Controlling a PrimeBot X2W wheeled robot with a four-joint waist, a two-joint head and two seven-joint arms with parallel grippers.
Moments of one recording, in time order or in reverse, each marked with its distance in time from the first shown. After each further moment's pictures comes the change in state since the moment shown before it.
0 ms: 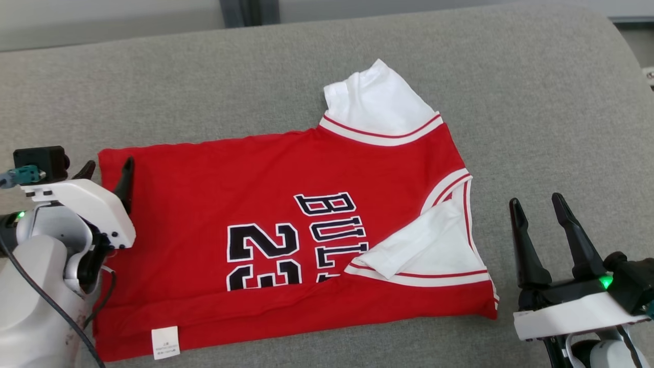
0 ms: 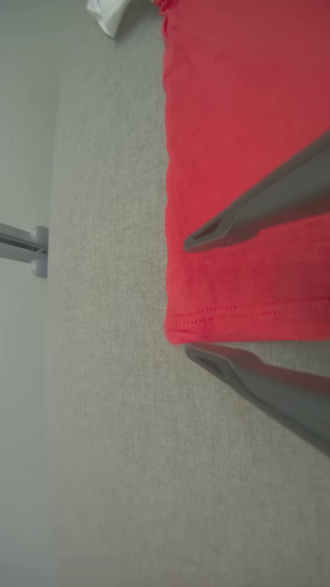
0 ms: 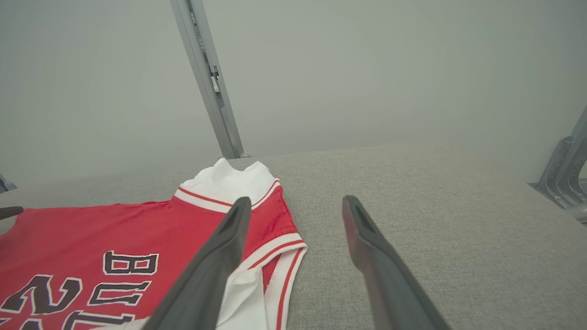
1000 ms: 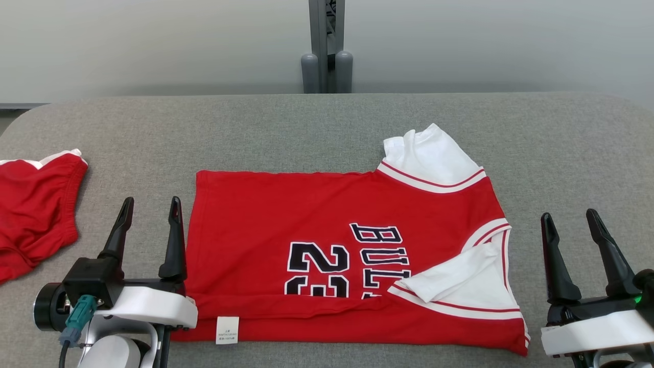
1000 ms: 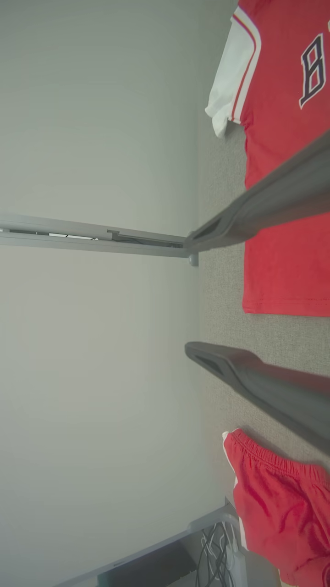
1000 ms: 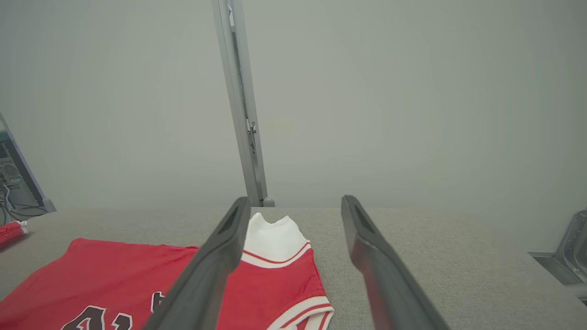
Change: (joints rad) left arm 0.444 -0.069 -0.003 -0.562 0.179 0.229 -0.350; right arm 0.074 -0.002 -0.089 -0.070 -0.061 0.000 0.039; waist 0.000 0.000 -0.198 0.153
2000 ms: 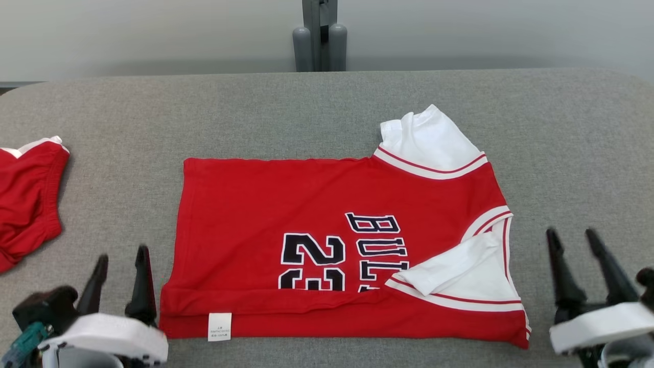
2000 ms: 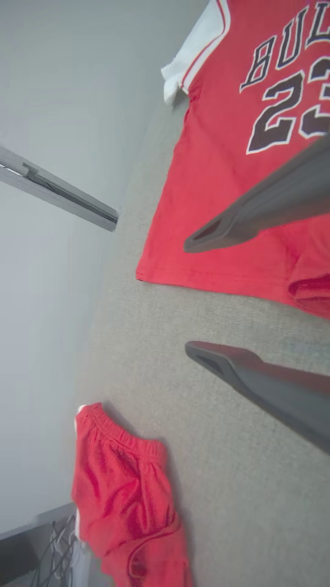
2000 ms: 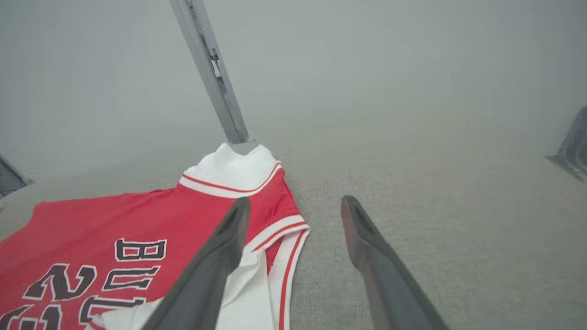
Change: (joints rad) left arm 0.211 0.002 0.136 -0.095 -0.231 0.005 0.202; right arm -0.015 -0.050 0.009 0.206 0.157 0.000 0.049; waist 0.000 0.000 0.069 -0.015
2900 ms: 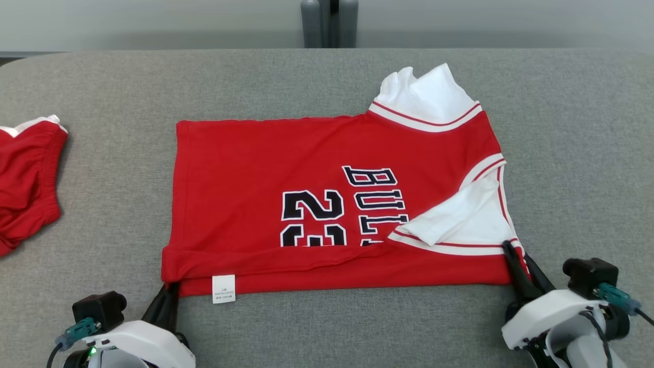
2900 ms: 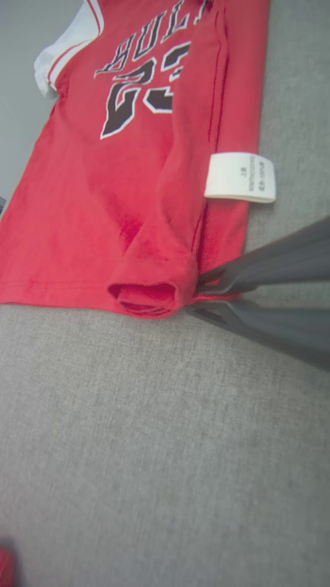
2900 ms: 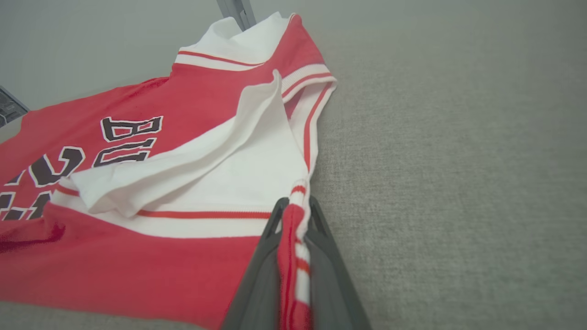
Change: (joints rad) left arm -0.144 -0.056 -0.095 0.358 -0.012 -0.191 -0.027; right arm -0.269 -0.018 0.211 0.480 0.052 0.001 -0.146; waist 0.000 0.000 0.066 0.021
